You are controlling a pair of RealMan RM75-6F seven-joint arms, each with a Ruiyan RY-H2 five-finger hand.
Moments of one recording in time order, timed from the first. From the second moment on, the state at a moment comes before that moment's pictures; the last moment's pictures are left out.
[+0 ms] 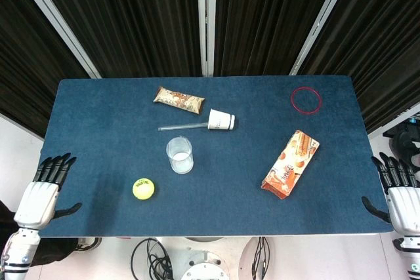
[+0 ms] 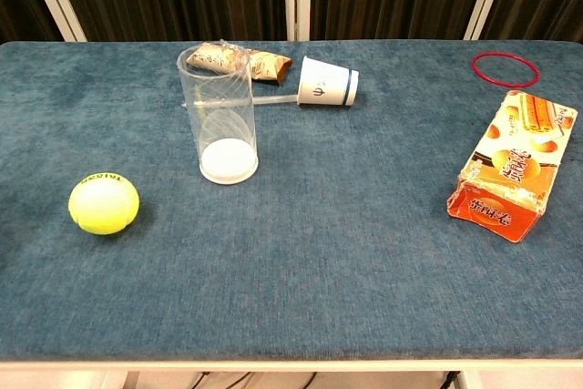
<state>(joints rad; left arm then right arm) -0.12 -1.13 0.00 -1.71 1.61 1.46 0.07 0.02 -1.09 0.04 -1.58 -1.56 1.55 0.03</state>
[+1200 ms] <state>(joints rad) -0.39 -1.51 0.01 -1.42 1.62 1.12 -0.06 0.02 -1.09 0.05 -1.57 -1.54 1.55 0.08</state>
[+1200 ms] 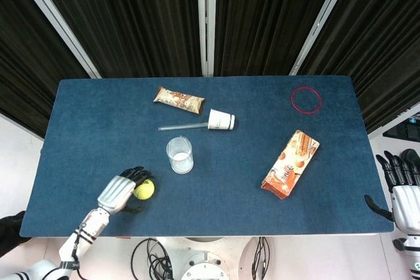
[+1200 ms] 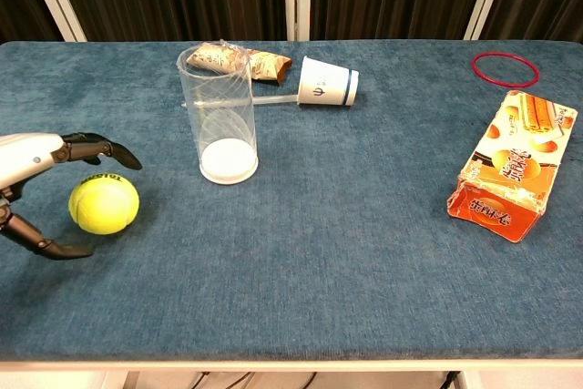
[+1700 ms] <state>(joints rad) -0.40 -1.56 0.00 -1.36 1.60 1.19 -0.05 0.02 -1.09 0.06 -1.56 -1.52 1.54 0.08</state>
